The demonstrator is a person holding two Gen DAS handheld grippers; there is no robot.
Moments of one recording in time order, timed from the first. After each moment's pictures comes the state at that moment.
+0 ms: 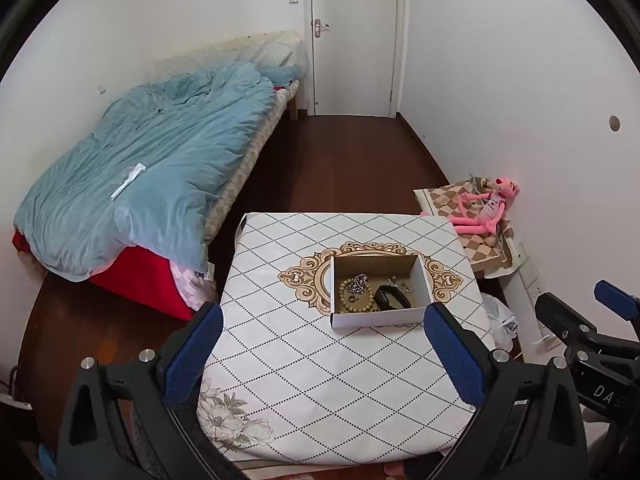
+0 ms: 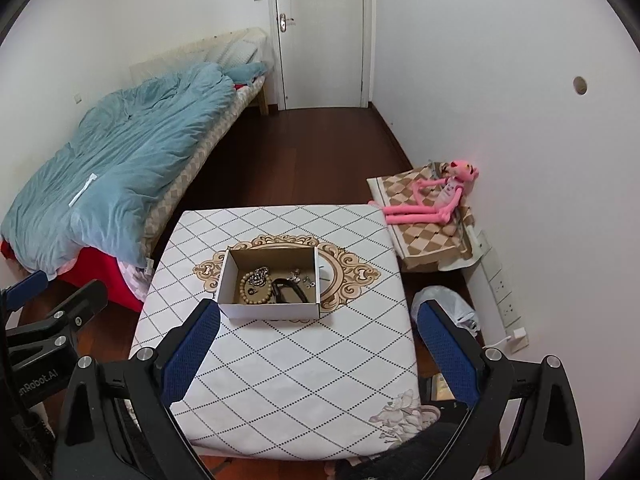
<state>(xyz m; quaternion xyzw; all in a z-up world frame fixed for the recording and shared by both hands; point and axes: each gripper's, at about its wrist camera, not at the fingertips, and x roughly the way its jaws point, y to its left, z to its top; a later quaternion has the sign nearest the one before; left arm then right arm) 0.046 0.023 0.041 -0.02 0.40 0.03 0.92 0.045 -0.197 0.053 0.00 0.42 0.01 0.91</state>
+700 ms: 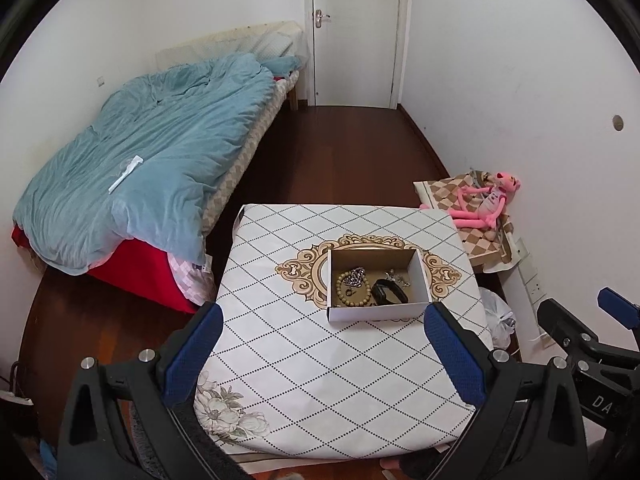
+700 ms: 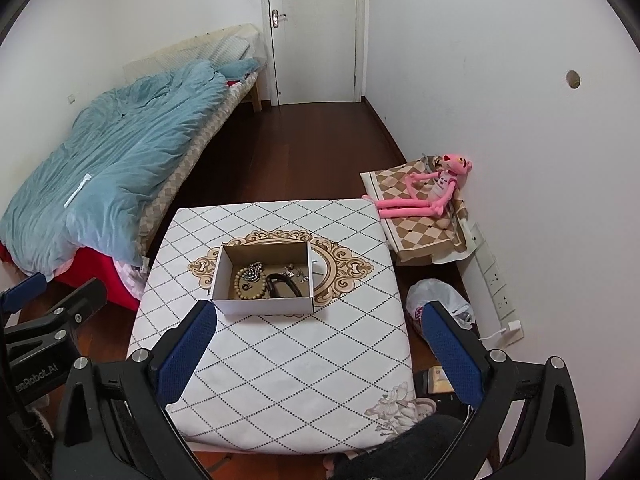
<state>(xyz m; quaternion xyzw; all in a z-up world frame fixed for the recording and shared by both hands) 0.054 0.021 0.039 -0.02 0.42 0.03 0.91 0.049 -0.202 0.051 0.01 0.43 0.00 0.90</state>
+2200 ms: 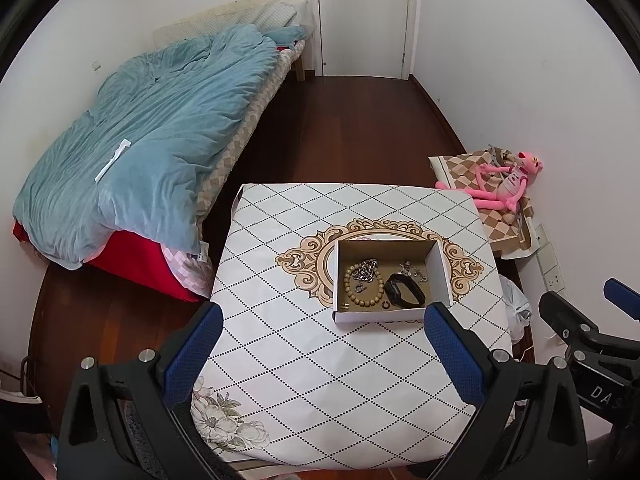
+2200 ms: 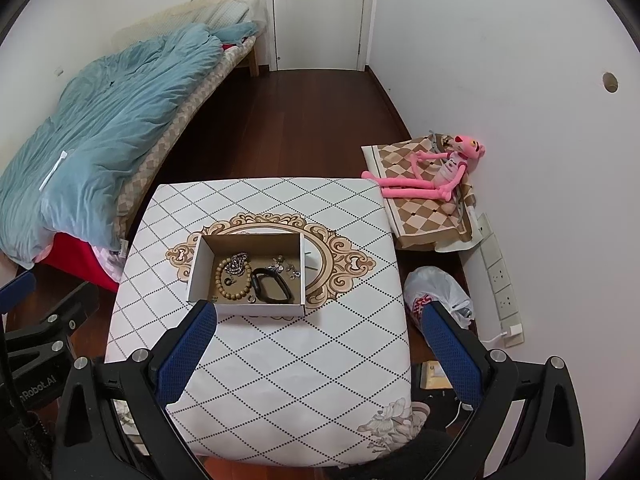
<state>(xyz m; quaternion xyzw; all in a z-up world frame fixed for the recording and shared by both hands) 0.119 0.019 0.006 -0.01 0.47 0.05 0.88 0.127 -0.193 0.012 -0.02 0.49 0.00 0.87</state>
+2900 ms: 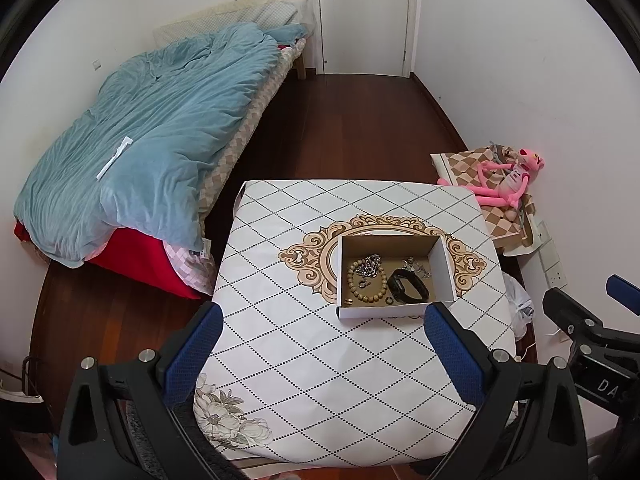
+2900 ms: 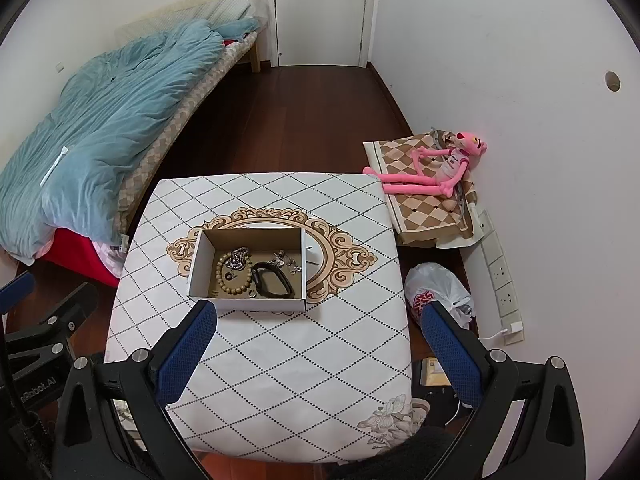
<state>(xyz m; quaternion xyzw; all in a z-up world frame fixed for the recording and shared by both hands) 0.114 0.022 0.002 -0.01 0.47 0.05 0.88 0.126 -0.194 0.009 -0.02 0.49 0.00 0.87</state>
